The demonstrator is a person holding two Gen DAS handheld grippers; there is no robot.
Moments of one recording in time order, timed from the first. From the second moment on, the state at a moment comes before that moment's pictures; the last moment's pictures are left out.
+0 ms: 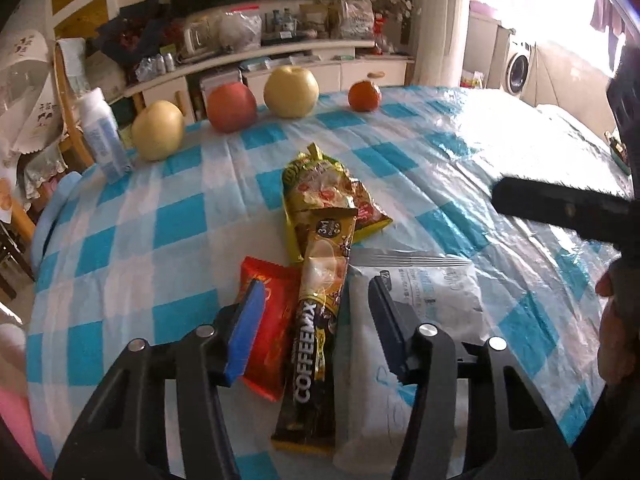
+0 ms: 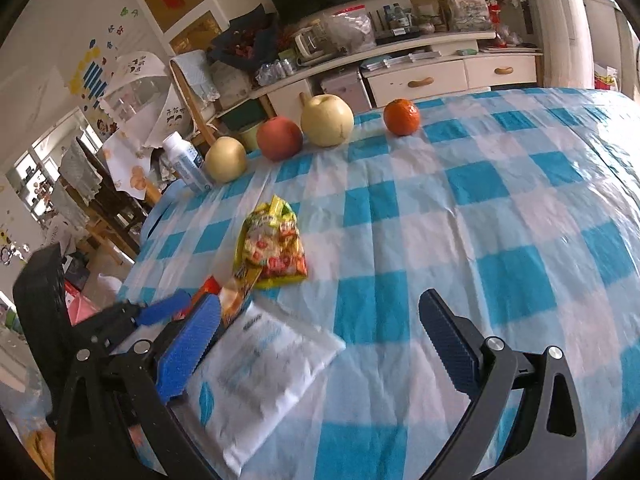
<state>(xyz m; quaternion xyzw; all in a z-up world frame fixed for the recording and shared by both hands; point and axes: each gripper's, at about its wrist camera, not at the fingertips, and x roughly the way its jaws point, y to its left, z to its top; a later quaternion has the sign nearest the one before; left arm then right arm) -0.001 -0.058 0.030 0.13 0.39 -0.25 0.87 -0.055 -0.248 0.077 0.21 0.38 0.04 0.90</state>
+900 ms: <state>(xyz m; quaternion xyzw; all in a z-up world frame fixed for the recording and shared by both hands) 0.023 -0.077 0.015 0.11 0.41 -0.27 0.87 0.058 -0.211 0.045 0.16 0.43 0.10 0.89</state>
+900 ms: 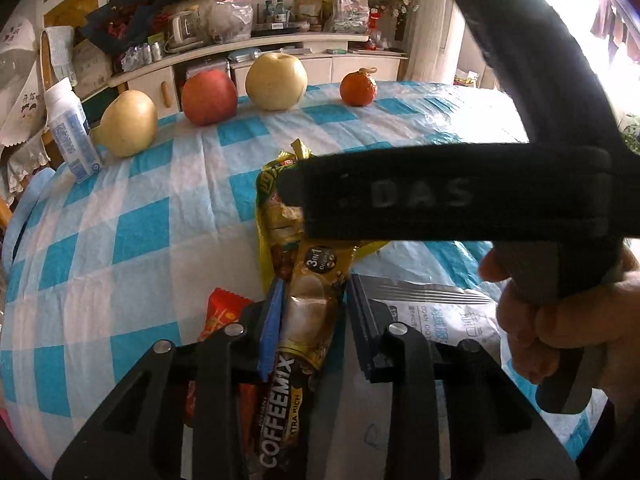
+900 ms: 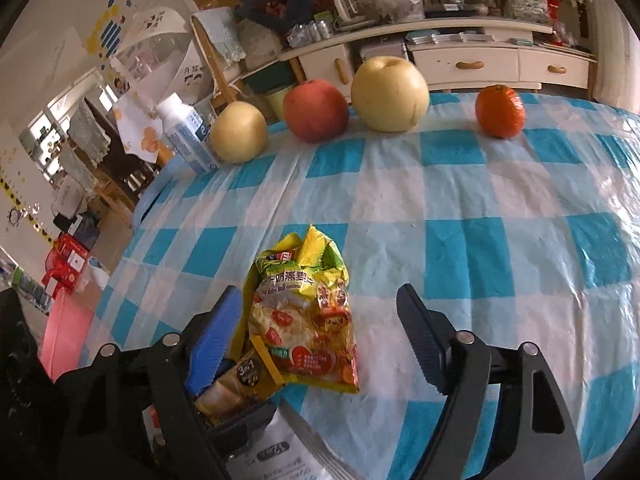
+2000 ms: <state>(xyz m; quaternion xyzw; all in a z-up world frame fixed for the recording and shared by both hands) 0.028 -0.021 0.031 0.02 0.40 -0.26 0.88 0.041 -0.211 0.068 0.12 0.37 0.09 0.91</state>
